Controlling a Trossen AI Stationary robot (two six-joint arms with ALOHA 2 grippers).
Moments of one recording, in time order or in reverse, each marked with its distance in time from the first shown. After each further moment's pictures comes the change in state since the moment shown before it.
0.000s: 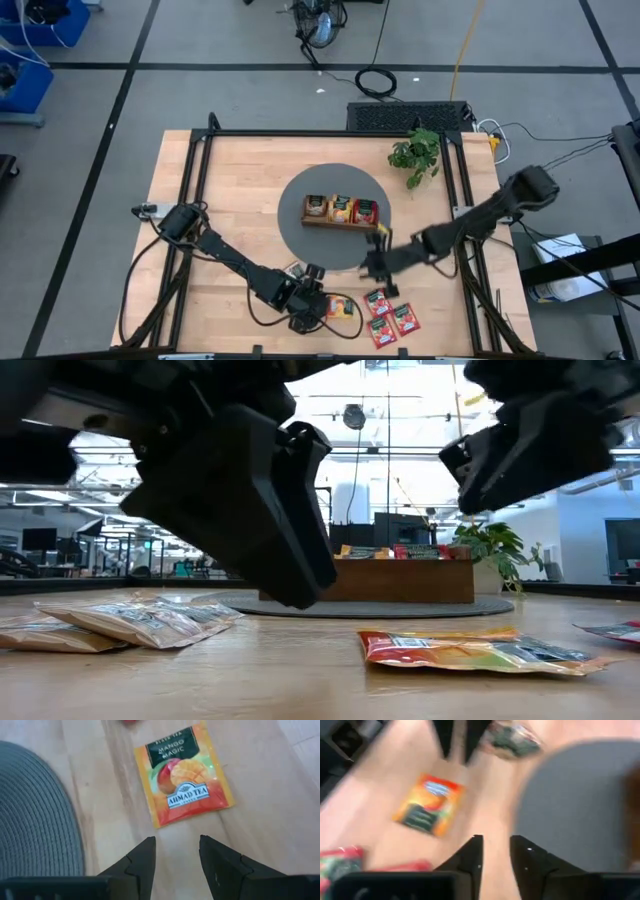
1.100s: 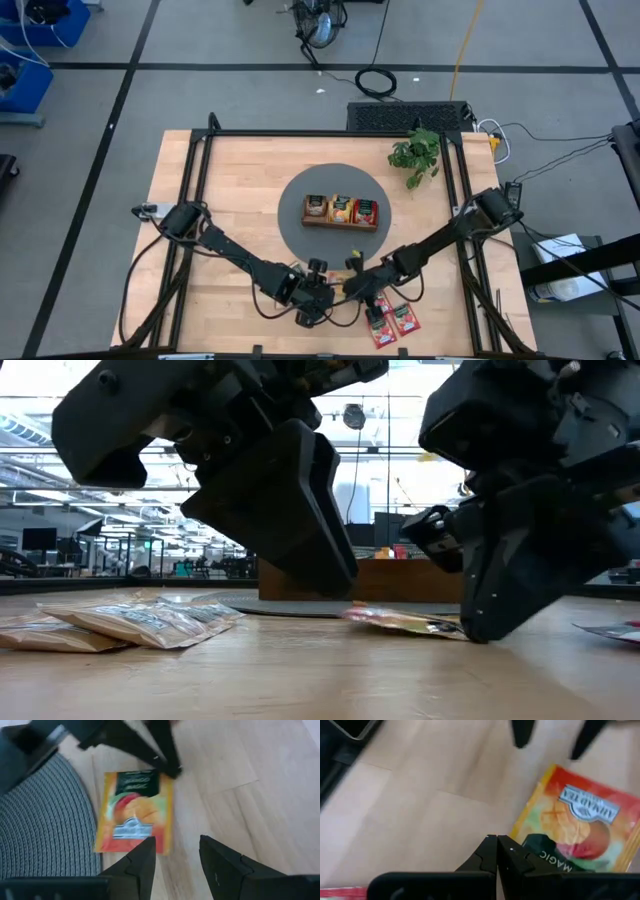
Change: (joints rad) left arm 0.039 0.001 -0.001 0.034 -0.009 -0.032; right arm 0.014 0.401 0.206 0.008 -0.137 0.051
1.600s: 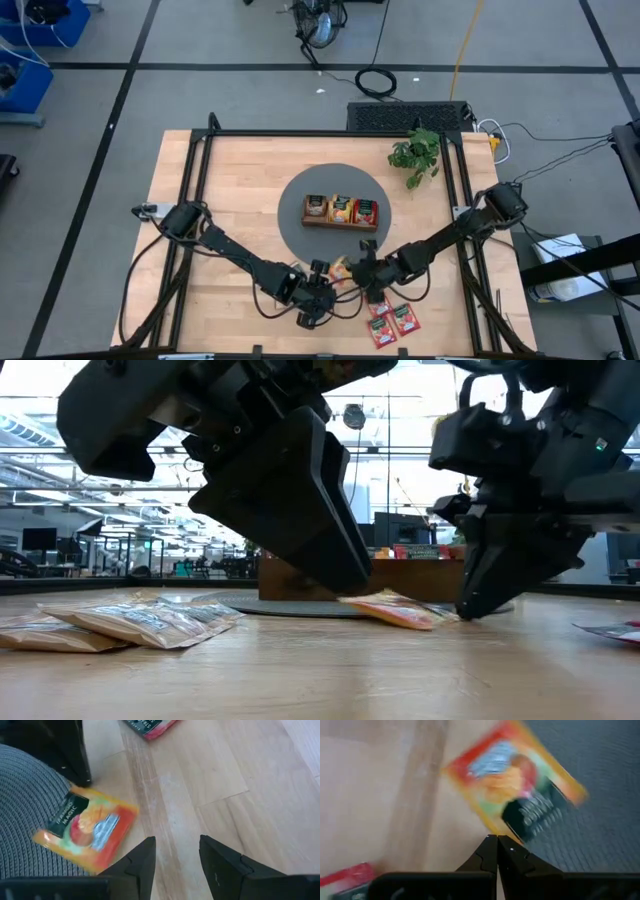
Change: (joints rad) left arm 0.001 0.003 0.000 0.041 0.032 0.019; right arm 0.014 -0.097 -0.002 -0.287 0.300 0.097
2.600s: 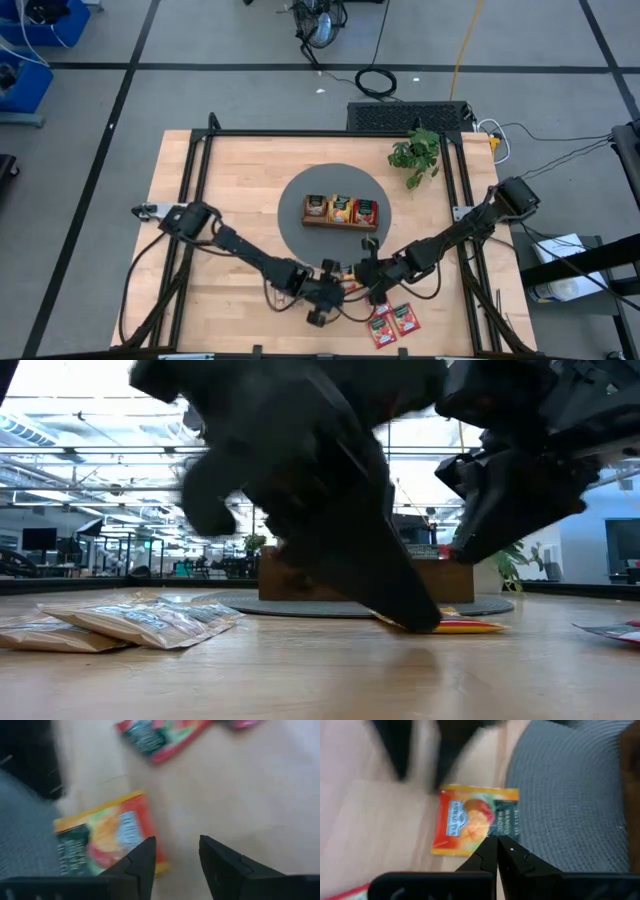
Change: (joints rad) left arm 0.062 0.077 0.000 0.185 0.078 0.053; right arm 0.026 -0.107 0.000 0.001 0.010 -0.007
